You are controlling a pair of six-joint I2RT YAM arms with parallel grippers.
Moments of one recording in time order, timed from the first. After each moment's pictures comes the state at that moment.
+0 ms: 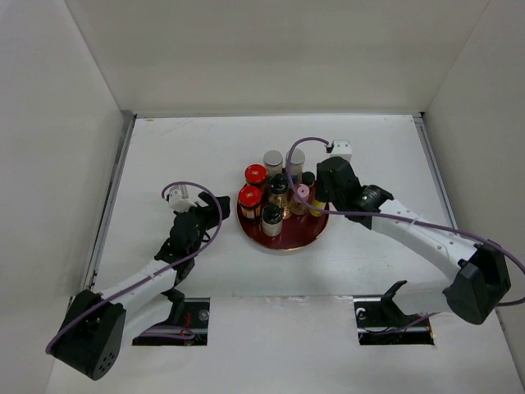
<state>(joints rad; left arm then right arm) -0.45 0.95 0.18 0.57 -0.28 -0.81 0.69 1.30 1.03 -0.39 0.48 0.44</state>
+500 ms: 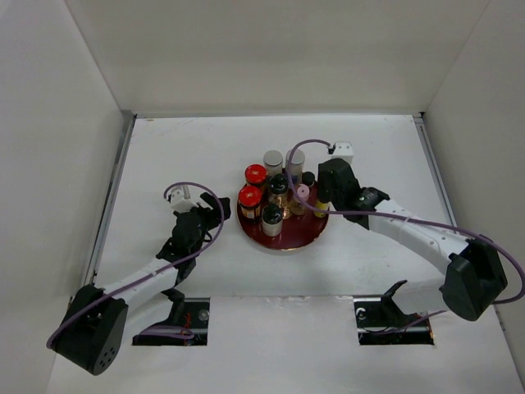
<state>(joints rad) -0.45 0.99 0.18 0.57 -0.31 -0.78 0.65 1.34 0.96 -0.29 0.49 0.41</state>
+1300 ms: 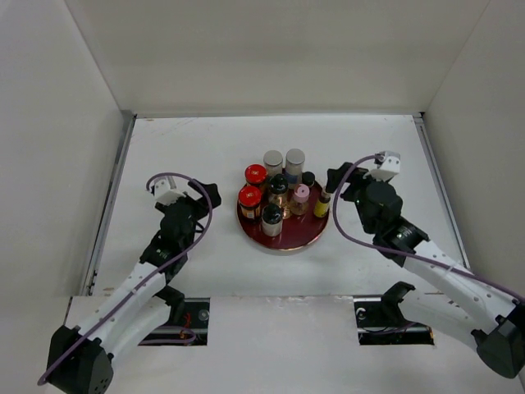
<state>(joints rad) -0.45 0.73 0.33 0.20 -0.46 -0.73 0.64 0.92 0.73 0.06 0.52 0.43</state>
